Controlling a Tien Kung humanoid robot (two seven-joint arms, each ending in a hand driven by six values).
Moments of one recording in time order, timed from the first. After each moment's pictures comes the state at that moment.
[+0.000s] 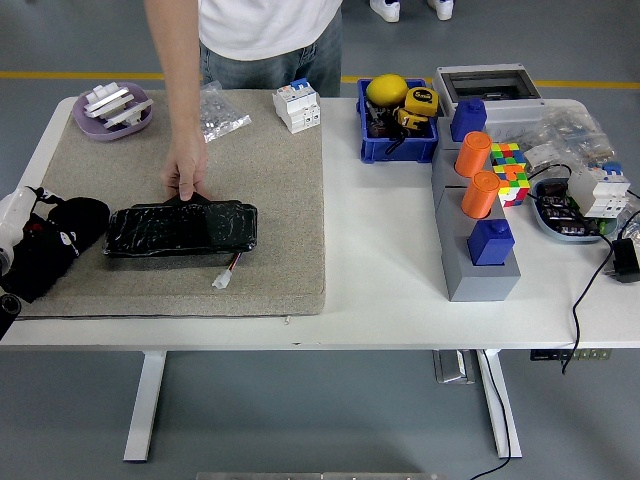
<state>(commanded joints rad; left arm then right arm) -0.39 0.44 -1.18 -0.89 1.82 0.16 0.18 0.18 -0.42 0.09 0.38 0.05 0.02 -0.22</state>
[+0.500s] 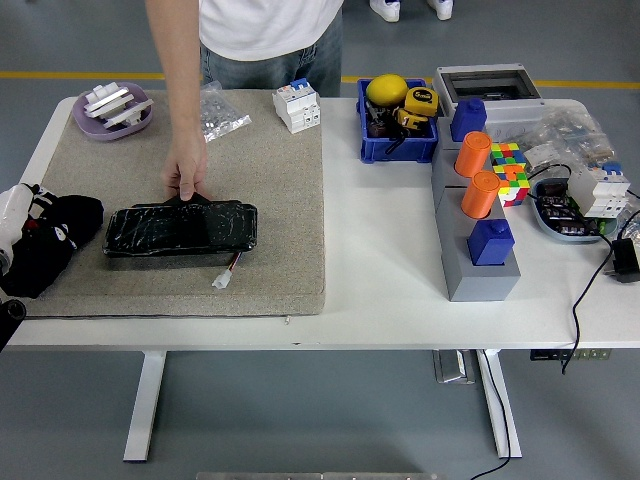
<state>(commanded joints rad) -0.38 0.44 -1.17 -0.90 1.87 0.23 0.18 0.17 -0.42 0.08 0.37 0.07 0.02 -0.22</state>
